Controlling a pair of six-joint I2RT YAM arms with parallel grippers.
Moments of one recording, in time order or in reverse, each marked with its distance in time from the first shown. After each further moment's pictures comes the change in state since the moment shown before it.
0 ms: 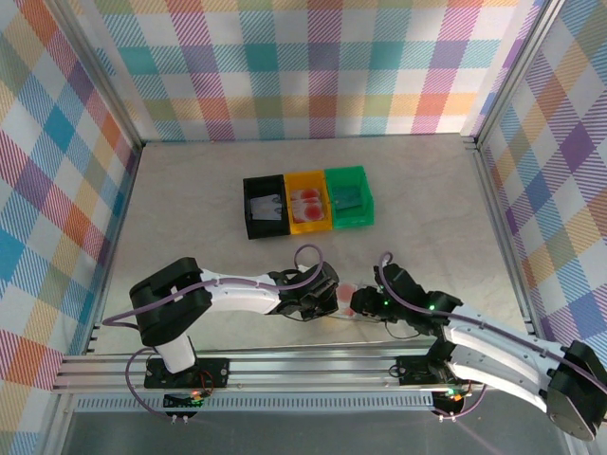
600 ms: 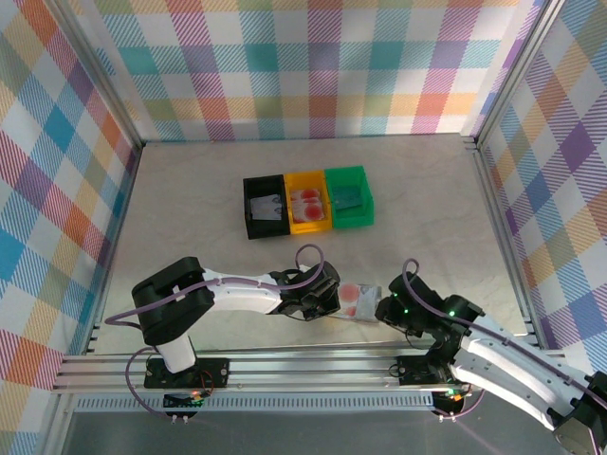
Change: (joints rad) left arm 0.000 0.012 0.003 0.026 0.007 -0.018; right arm -0.034 -0.159 0.073 -0.456 0.137 0.116
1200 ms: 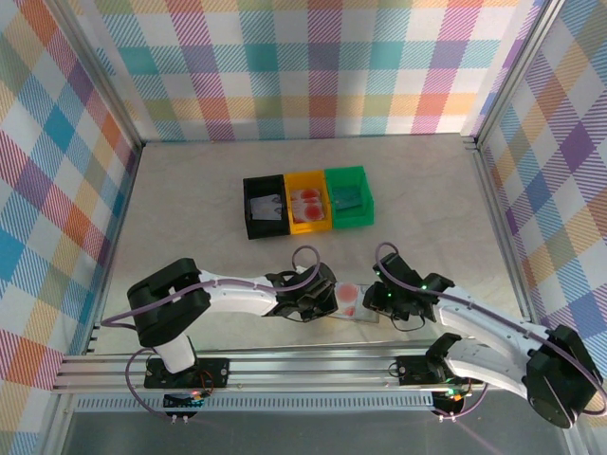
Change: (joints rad) left arm 0.006 -0.031 -0.049 0.029 0.000 -0.005; right arm -0.096 0.354 0.058 0.208 -0.069 -0.139
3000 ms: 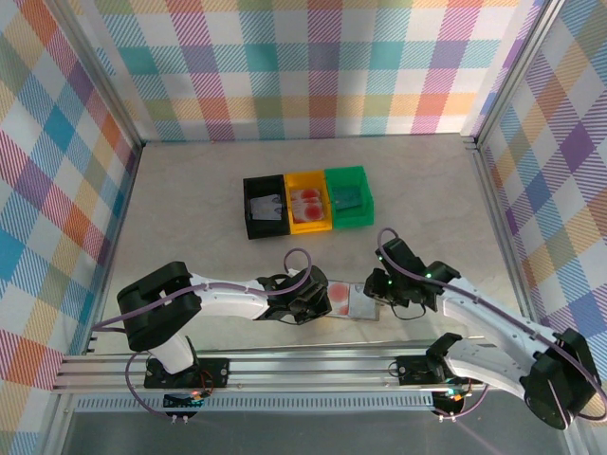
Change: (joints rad) left arm 0.010 -0.053 -0.076 0.035 -0.010 -0.032; right arm -0.030 -0.015 0.141 -0.061 -0.027 -0.082
